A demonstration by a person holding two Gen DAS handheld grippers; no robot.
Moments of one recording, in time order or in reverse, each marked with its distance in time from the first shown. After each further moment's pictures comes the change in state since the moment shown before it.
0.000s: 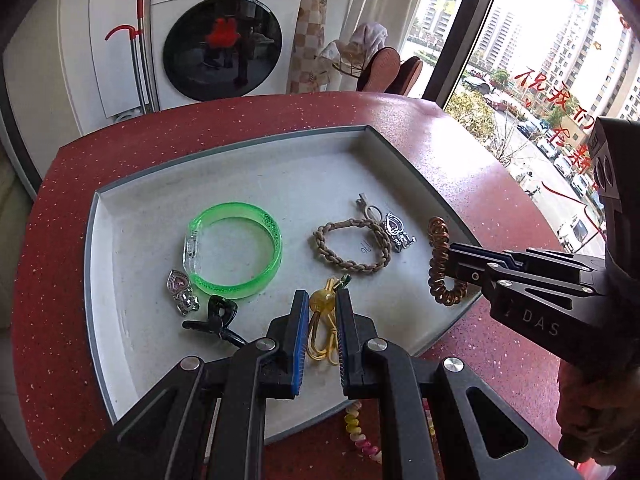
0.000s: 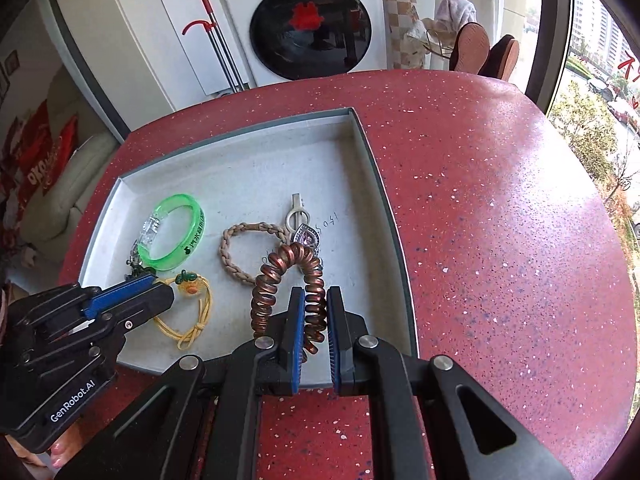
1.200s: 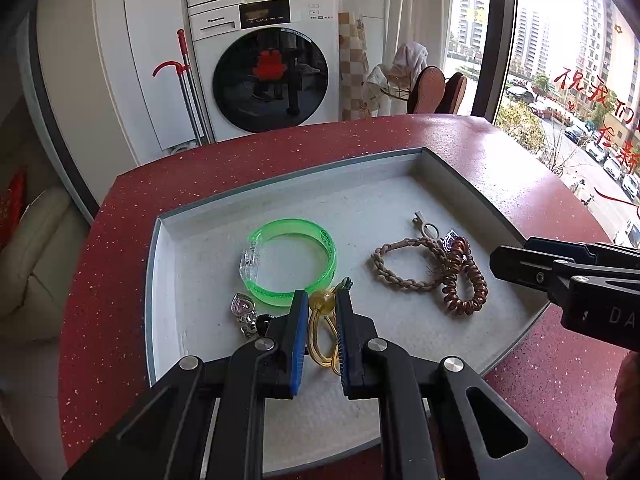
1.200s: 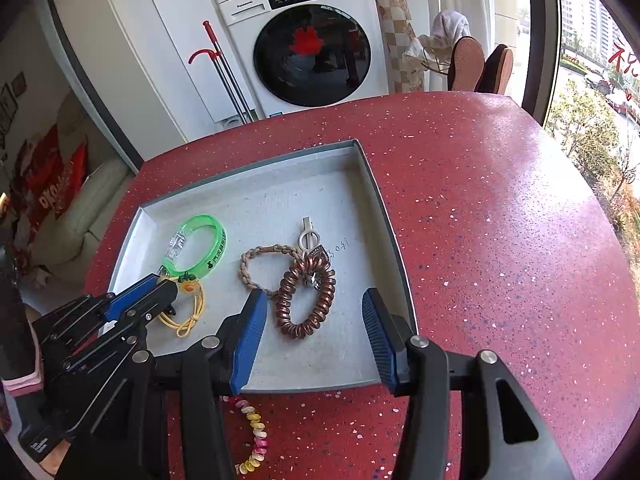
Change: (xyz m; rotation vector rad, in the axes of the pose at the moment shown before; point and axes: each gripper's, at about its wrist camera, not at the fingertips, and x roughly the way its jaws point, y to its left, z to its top) left arm -0.002 0.004 0.001 0.020 -0.118 0.233; right arm -0.031 0.002 -0.005 0.044 -0.092 0.050
